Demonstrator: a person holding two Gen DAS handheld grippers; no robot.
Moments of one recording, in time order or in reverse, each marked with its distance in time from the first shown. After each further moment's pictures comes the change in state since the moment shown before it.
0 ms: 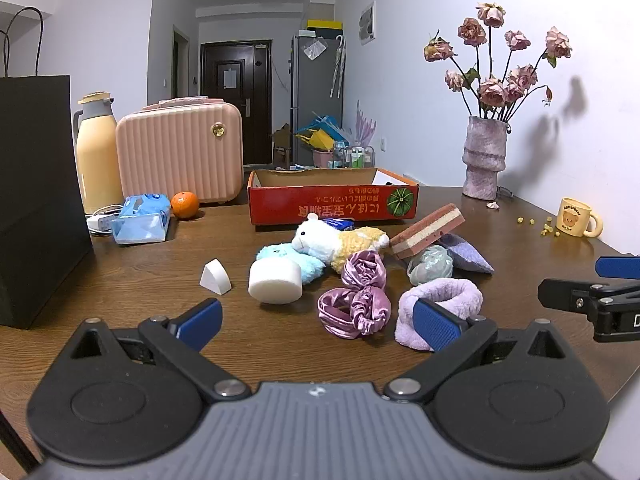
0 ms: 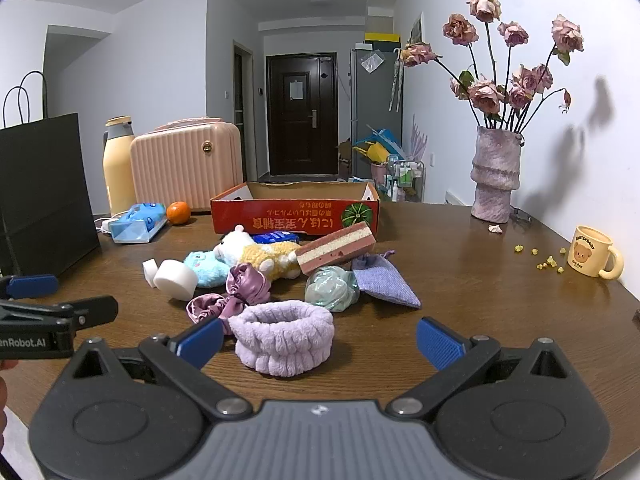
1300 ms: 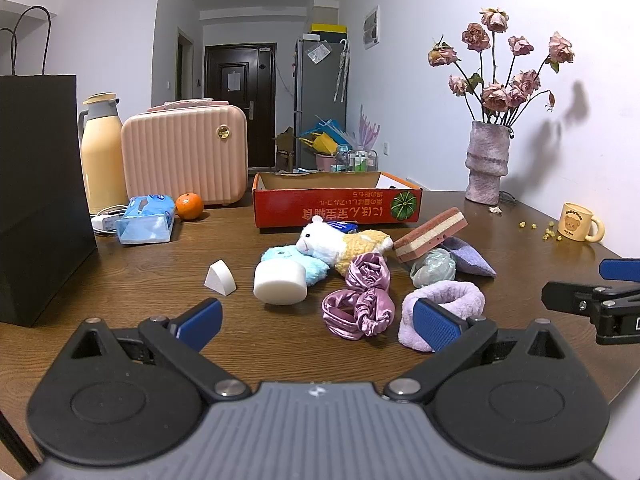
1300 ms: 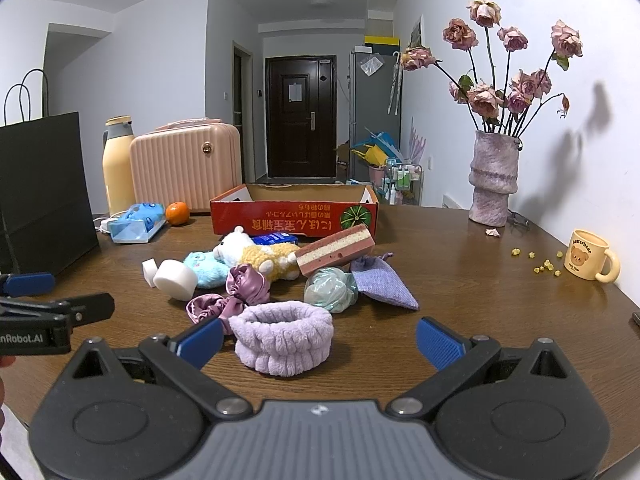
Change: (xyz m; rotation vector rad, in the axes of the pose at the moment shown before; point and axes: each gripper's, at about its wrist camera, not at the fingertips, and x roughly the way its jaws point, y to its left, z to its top) left arm -0.006 0.005 0.003 -0.007 -0.009 0.003; right arm -0.007 -0.001 0.001 -0.008 -0.008 -0.007
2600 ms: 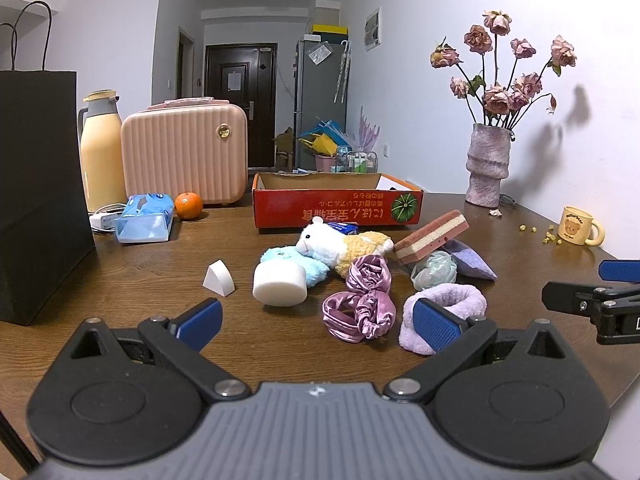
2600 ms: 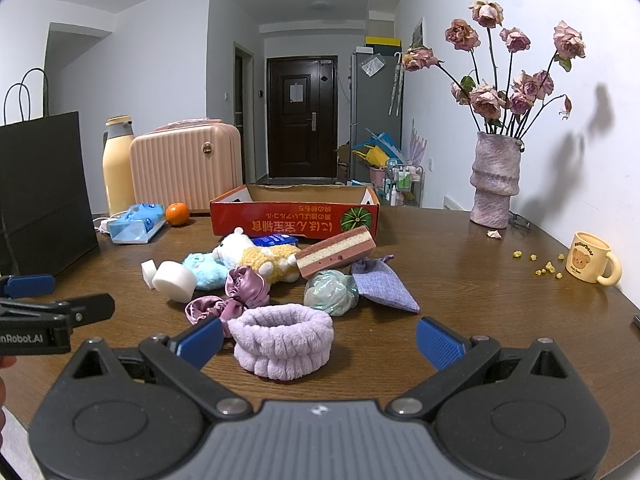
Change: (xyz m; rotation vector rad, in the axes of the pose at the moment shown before) left arm 0.003 0.003 0.000 -0.008 -0.003 -0.002; right arm 0.004 0.003 0.000 -0.010 -0.004 -0.004
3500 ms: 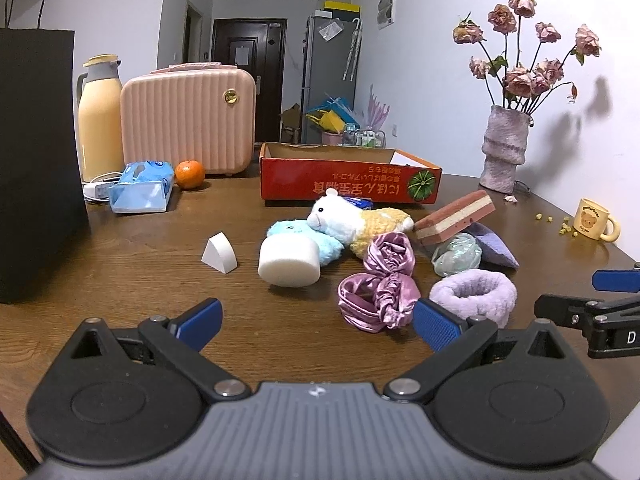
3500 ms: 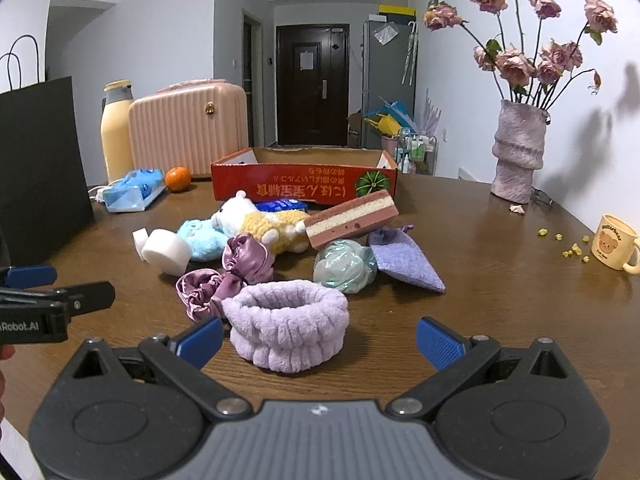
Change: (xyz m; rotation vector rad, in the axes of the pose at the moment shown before) left arm 0.048 0.014 -0.012 -0.051 0.071 0.007; right arm 0.057 0.007 -0.003 -0.024 0.110 0.024
